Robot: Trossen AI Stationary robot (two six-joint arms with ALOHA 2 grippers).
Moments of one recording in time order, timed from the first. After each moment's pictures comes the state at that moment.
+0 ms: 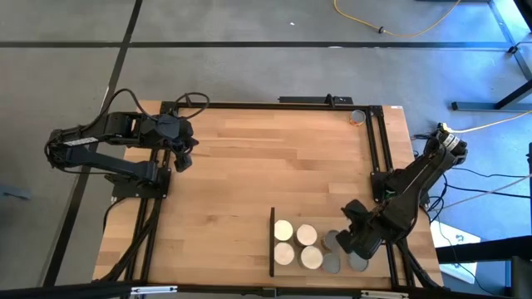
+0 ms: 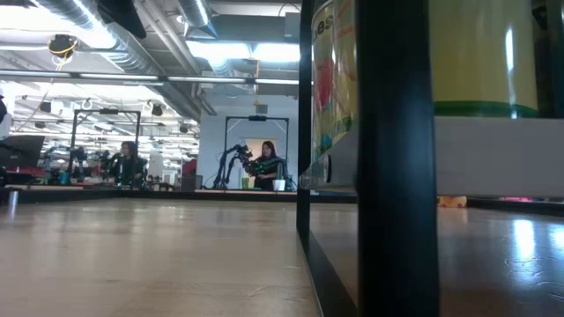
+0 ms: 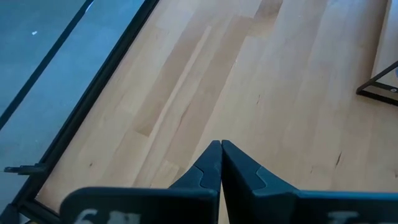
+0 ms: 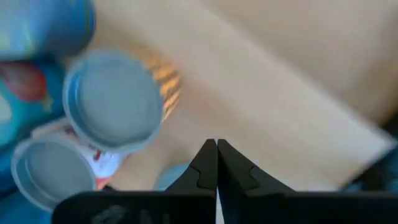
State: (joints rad) left arm 0.09 0.88 1.19 -1.16 -0.27 -0.23; right arm 0.84 1.44 1.14 -1.15 0.07 1.82
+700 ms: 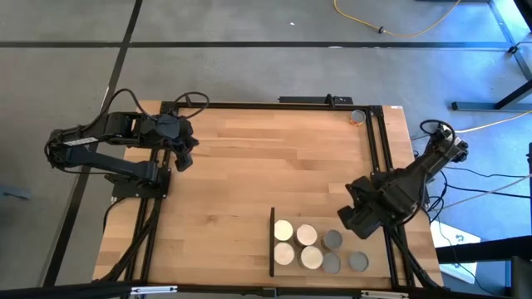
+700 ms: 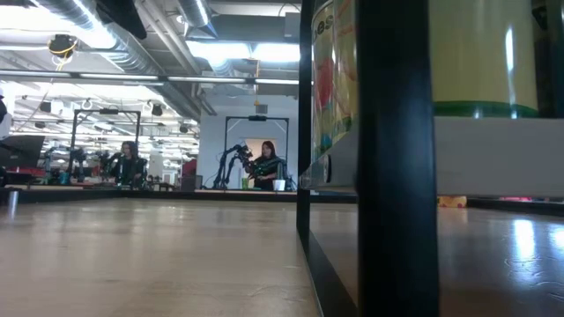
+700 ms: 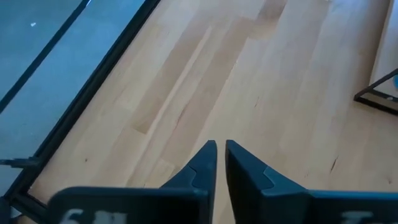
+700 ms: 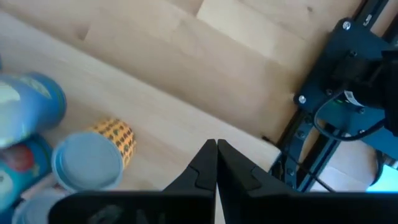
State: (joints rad) left arm 0.09 0.88 1.19 -1.16 -0.27 -0.27; right arm 0.70 1.43 1.36 -1.57 0.12 1.82
